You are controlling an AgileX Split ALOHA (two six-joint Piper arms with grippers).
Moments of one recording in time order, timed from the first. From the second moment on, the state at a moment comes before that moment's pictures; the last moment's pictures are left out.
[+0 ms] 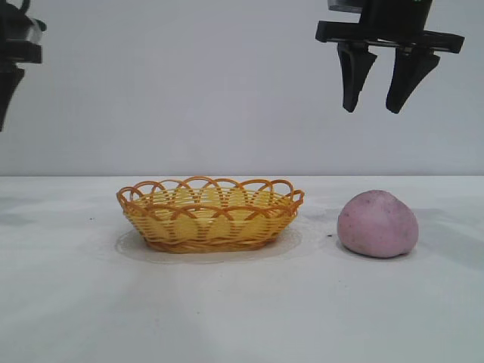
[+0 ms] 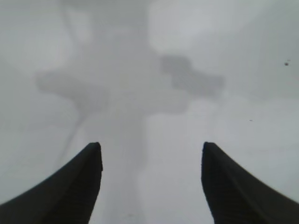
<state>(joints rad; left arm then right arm) -0.04 2.02 -1.67 0.08 1.22 0.07 0.30 1.98 -1.61 0.04 0.93 0.03</state>
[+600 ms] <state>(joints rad) -0.04 1.64 -1.35 0.08 1.22 0.09 0.30 1.98 -1.61 0.02 0.93 0.03</state>
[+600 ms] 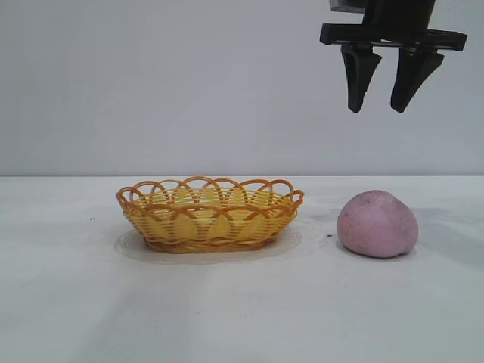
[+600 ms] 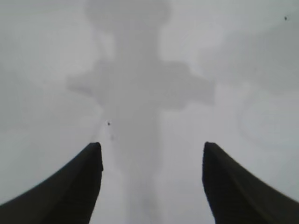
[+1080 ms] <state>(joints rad) -0.04 1.08 -0.87 0.04 1.20 0.09 0.30 1.98 -1.61 0.01 0.96 0.03</state>
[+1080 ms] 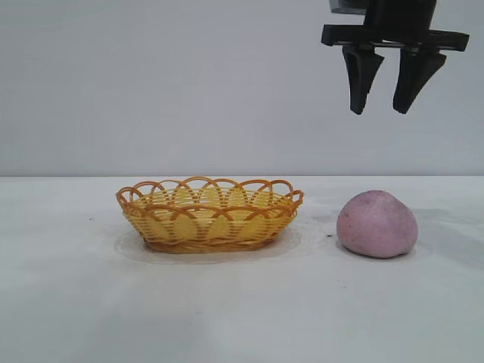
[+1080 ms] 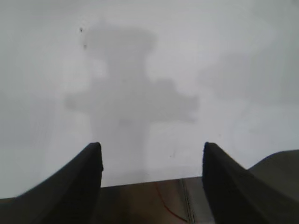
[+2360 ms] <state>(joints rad) -0.04 -0.02 -0.49 -0.04 1.12 0.08 0.30 1.92 -1.61 -0.05 1.09 0.03</state>
